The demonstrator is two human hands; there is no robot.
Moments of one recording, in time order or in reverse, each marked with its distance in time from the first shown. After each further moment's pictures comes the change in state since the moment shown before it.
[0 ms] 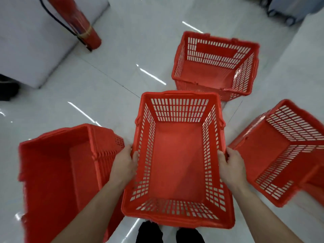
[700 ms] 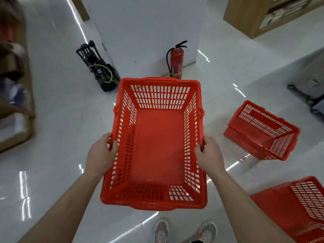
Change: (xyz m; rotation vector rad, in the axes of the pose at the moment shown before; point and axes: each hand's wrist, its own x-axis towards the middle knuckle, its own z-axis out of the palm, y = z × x) left_hand -0.217 -0.143 -0.382 -0.010 0.521 -0.228; right_hand -0.230 -0.357 0.027 -0.049 -0.211 -0.617
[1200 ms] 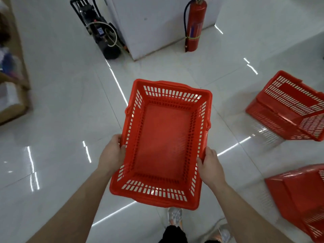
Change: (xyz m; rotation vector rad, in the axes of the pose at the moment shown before) left_hand 0.004 -0.177 0.106 -0.032 -0.285 -0.174; right_hand -0.068 0.066 0.197 -0.171 -0.245 0.236
